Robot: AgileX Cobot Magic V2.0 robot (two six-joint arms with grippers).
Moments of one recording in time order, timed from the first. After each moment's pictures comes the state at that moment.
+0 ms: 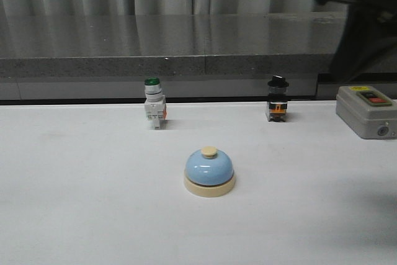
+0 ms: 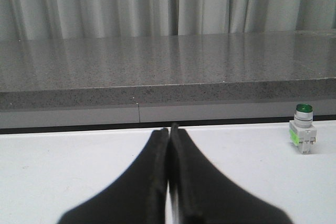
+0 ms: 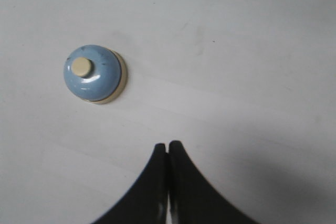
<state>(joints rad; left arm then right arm) -0.03 -0.01 0.00 0.00 0.06 -0.01 0.40 1.35 -0.96 0.14 0.67 0.05</state>
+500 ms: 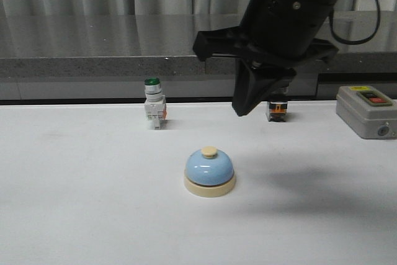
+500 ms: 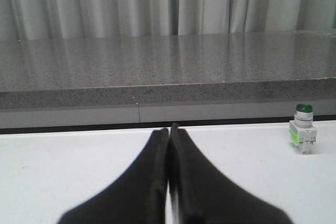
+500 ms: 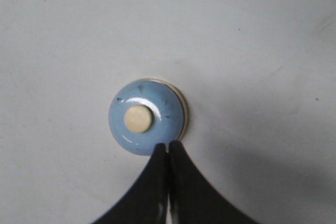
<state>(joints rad) -0.03 -0.01 0.00 0.00 0.06 -0.01 0.55 1.70 -1.20 0.14 0.65 0.05</state>
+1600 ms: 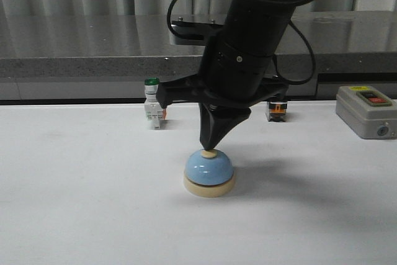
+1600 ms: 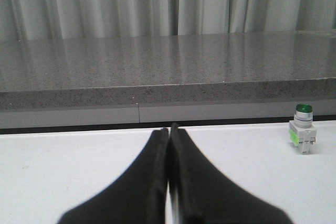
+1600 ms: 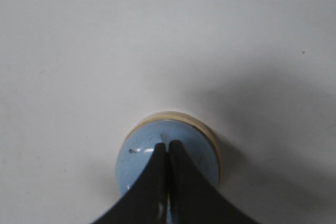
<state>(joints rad) -0.03 -0.01 0.00 0.00 0.06 -0.01 0.60 1.92 -1.32 0.15 0.64 0.05</state>
